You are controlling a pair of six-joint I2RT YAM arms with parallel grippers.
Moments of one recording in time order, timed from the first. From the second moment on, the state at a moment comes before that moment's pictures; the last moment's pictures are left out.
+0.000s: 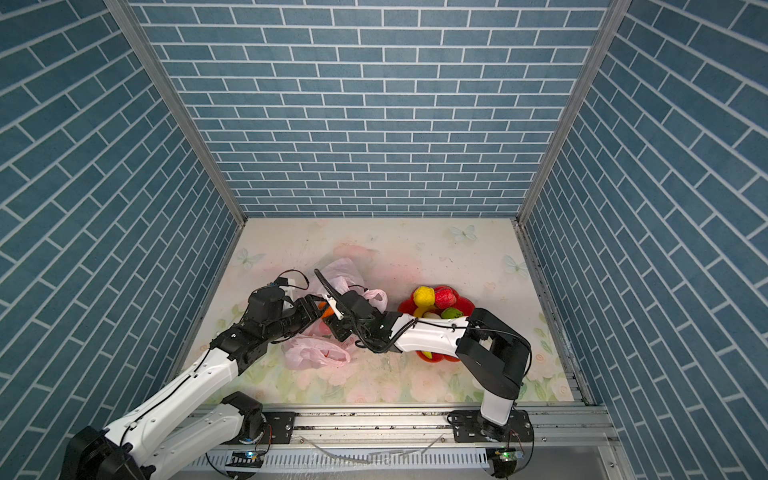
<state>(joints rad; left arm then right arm) -0.43 0.92 0.54 -0.22 0.22 -0.99 1.14 1.75 1.06 0.12 0.07 0.20</state>
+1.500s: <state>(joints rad) -0.34 0.89 0.54 -0.24 0.32 -0.97 1.15 1.75 1.08 0.16 0.07 0.18</state>
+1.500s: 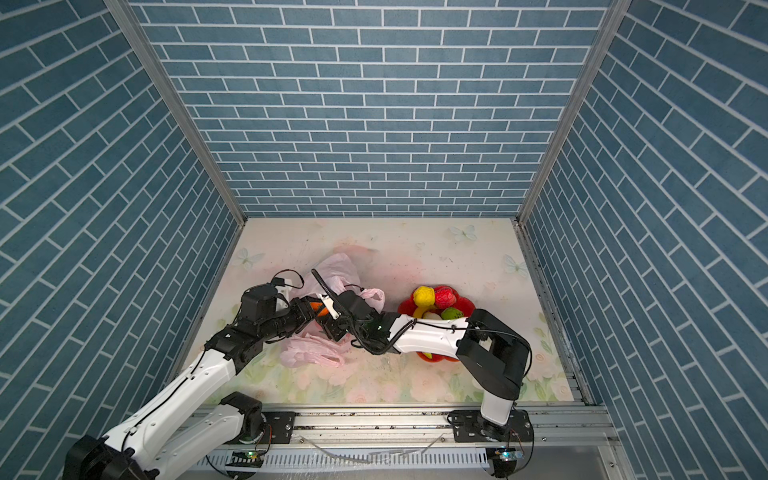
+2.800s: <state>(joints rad) -0.25 0.81 0.57 -0.22 0.51 -1.01 1.15 1.75 1.28 -0.12 0.03 0.13</state>
